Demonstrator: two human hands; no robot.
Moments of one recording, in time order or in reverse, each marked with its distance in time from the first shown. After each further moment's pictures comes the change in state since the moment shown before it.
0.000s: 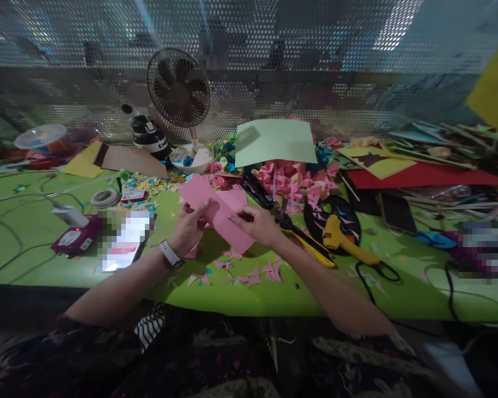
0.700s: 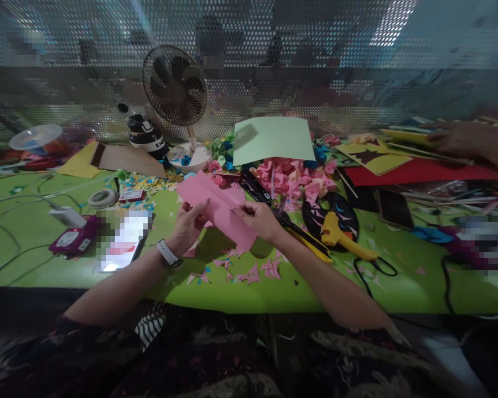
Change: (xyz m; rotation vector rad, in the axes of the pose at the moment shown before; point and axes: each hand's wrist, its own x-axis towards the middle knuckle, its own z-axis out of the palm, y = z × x) left_hand -0.007 0.012 0.006 -0.045 -0.031 -0.094; right_hand 0.004 -0.003 -0.004 0.105 0.043 0.047
